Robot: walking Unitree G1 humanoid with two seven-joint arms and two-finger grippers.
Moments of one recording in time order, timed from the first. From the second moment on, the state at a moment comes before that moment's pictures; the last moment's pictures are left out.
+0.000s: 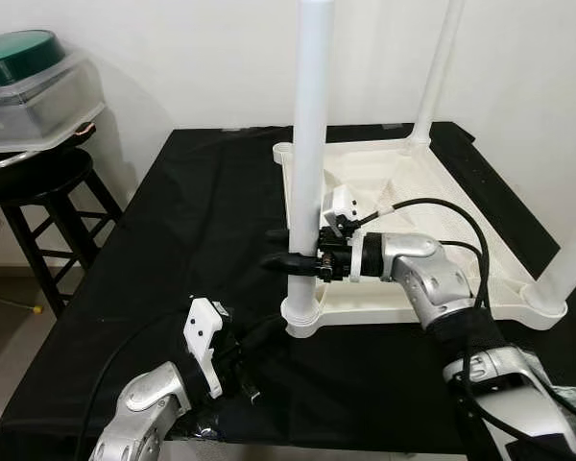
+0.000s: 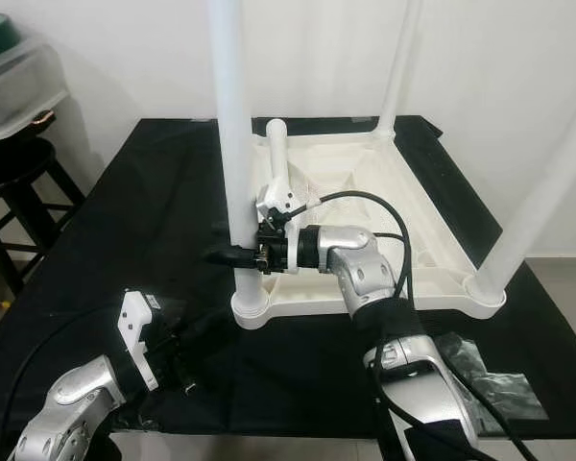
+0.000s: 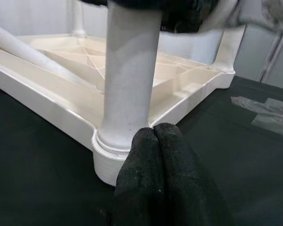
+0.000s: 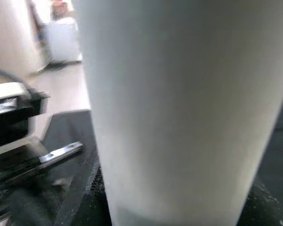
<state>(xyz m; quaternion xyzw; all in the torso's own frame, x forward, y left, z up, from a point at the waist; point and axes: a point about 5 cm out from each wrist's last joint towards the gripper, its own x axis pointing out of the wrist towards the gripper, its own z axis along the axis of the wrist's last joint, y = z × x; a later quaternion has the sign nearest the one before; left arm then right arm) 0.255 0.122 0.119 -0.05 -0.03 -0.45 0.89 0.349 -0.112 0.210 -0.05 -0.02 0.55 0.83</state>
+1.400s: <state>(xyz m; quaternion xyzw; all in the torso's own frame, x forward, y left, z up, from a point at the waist) 0.257 0.129 0.119 -0.04 -0.03 -0.44 0.90 0.351 -0.132 0.232 -0.16 0.02 0.59 0.79</state>
